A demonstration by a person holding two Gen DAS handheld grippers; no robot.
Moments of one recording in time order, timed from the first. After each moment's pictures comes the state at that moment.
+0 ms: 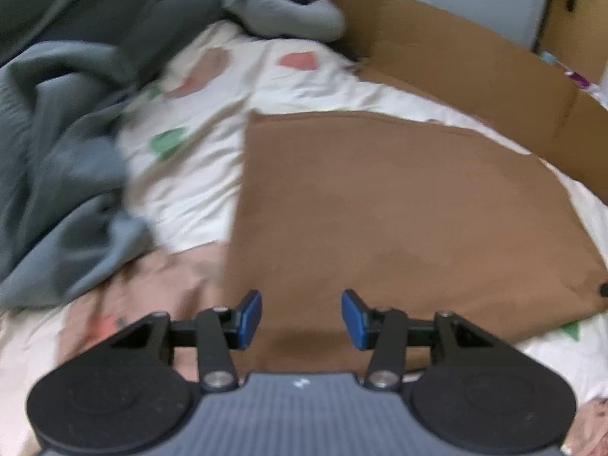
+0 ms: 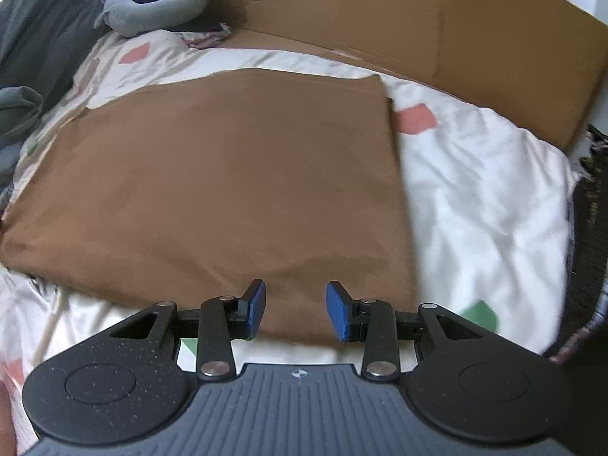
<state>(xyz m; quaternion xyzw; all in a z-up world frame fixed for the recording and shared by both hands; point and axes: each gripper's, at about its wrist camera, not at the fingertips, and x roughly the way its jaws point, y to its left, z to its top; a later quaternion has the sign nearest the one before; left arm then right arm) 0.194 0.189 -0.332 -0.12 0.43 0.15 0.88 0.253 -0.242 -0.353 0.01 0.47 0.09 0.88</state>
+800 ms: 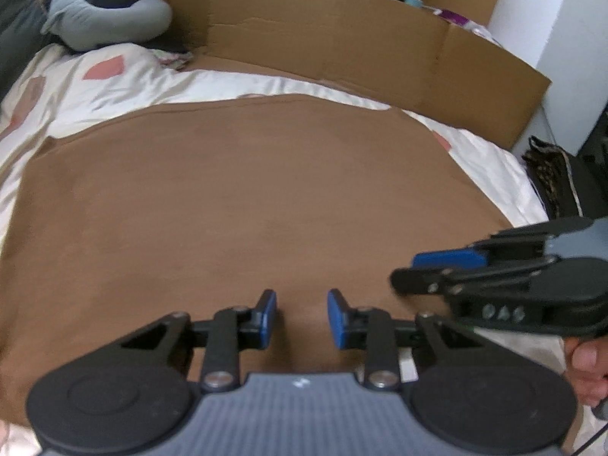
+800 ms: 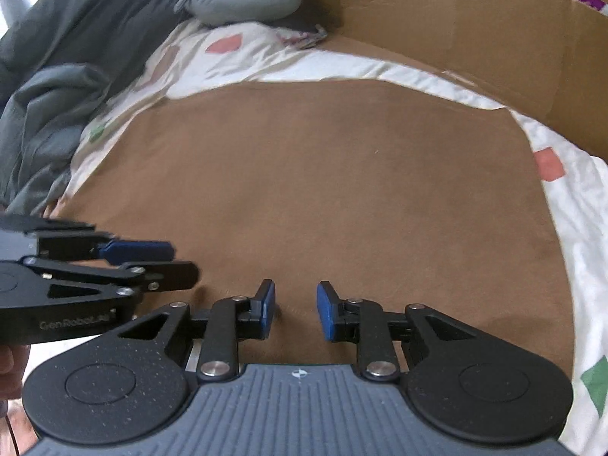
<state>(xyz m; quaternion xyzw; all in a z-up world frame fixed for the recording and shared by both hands) 0.257 0.056 -0.357 -0.09 0.44 -0.01 0.90 0.269 -0.138 -0.359 -0.01 0.46 0.19 0.87</state>
